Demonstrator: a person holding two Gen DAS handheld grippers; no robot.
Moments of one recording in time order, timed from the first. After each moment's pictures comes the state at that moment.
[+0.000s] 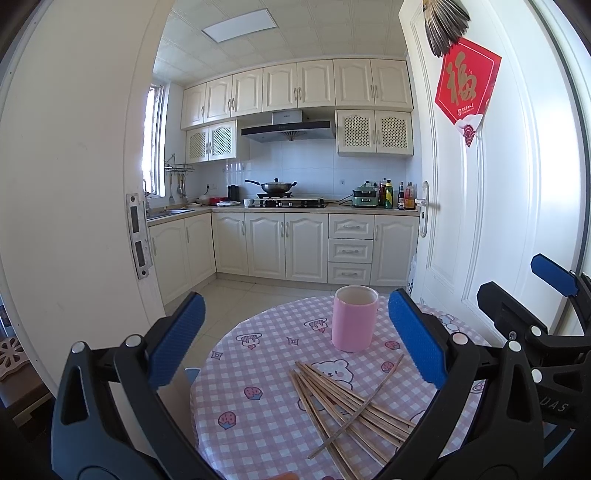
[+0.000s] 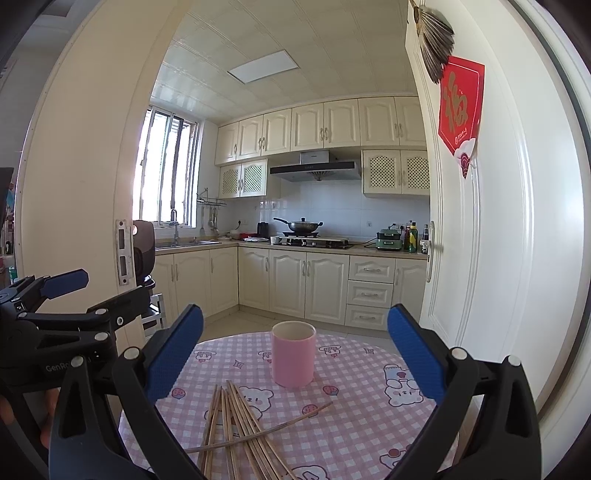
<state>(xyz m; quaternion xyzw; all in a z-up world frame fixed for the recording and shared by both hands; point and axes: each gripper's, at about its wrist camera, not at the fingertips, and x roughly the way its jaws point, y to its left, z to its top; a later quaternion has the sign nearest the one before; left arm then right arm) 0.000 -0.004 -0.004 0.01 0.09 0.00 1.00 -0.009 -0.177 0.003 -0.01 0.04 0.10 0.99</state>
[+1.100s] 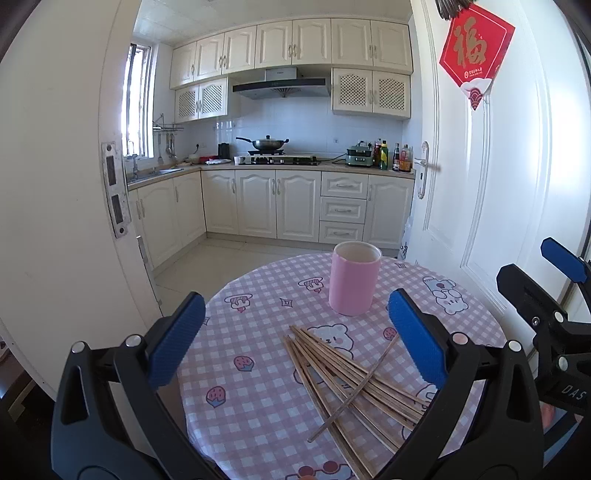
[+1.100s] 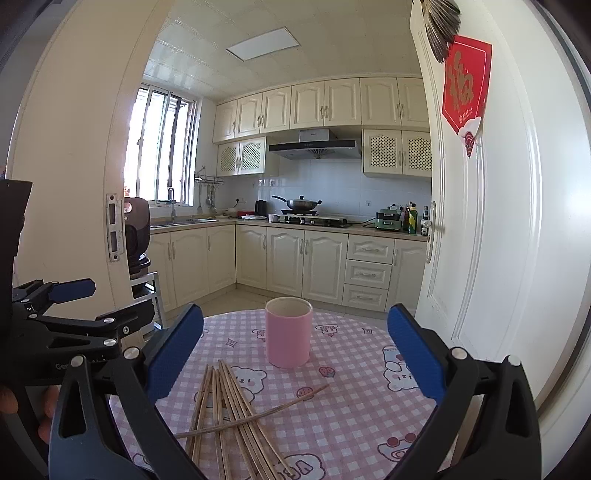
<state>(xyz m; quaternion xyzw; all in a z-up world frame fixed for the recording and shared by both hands) 0.042 0.002 -0.031 0.00 0.19 -0.02 0.98 0.014 -0.179 -0.014 -0.02 0.09 0.10 0.99</state>
